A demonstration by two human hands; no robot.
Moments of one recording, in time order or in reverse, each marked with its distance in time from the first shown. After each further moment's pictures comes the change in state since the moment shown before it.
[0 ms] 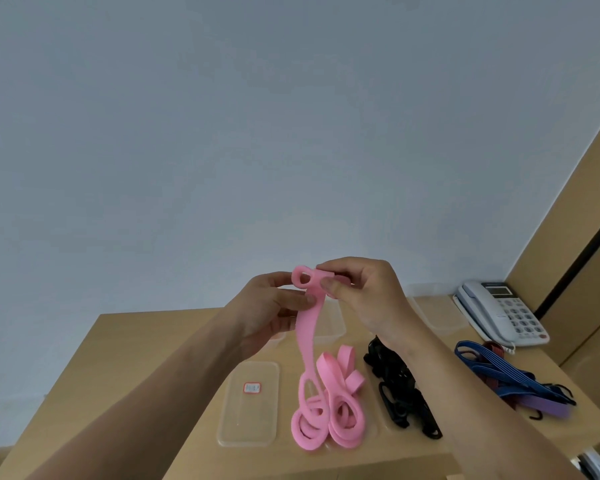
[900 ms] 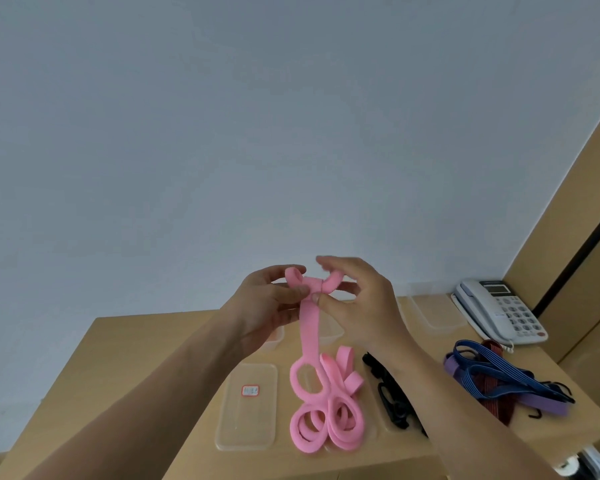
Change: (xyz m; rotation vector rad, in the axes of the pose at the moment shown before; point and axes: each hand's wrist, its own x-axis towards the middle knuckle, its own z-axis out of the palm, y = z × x) left_hand 0.007 0.004 0.005 -0.119 0.112 0.042; right_hand -0.010 0.009 0.011 -0.187 0.128 -0.139
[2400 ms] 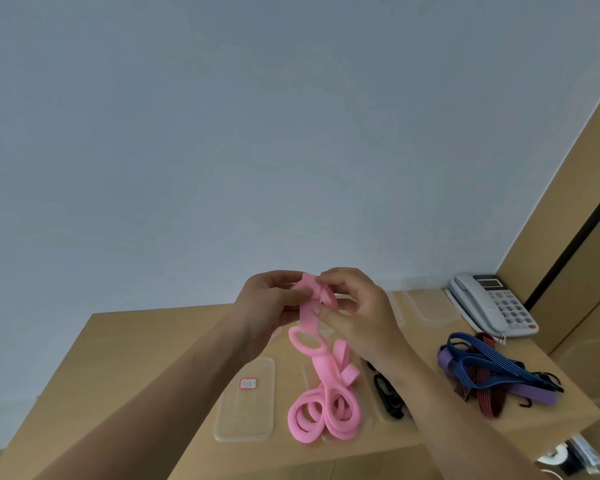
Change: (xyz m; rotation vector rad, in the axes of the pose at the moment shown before) left_hand -0.009 -0.013 0.005 0.110 -0.032 0.048; right_hand -0.025 0.005 0.000 0.178 -0.048 0.093
